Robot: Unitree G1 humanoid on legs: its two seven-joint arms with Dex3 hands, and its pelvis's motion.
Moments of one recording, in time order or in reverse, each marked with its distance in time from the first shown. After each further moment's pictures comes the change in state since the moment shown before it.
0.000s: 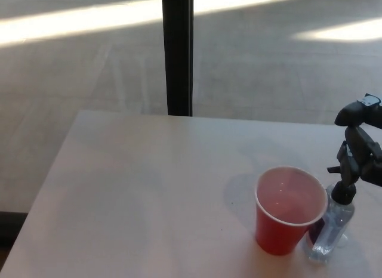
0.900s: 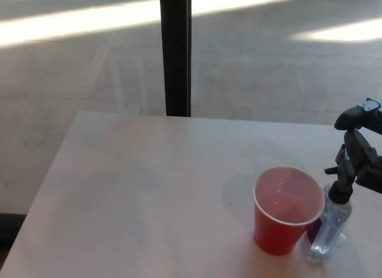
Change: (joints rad) left_arm 0.006 0.000 -0.009 -0.021 -0.001 0.000 0.004; right_arm 0.034 0.054 0.025 0.004 -0.062 -0.064 -0.017
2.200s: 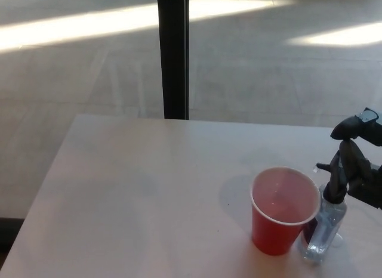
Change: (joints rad) left_arm -0.001 0.000 -0.015 -0.017 0.001 -0.001 0.001; right_arm 0.093 0.063 0.059 0.036 -0.046 -0.195 -0.002
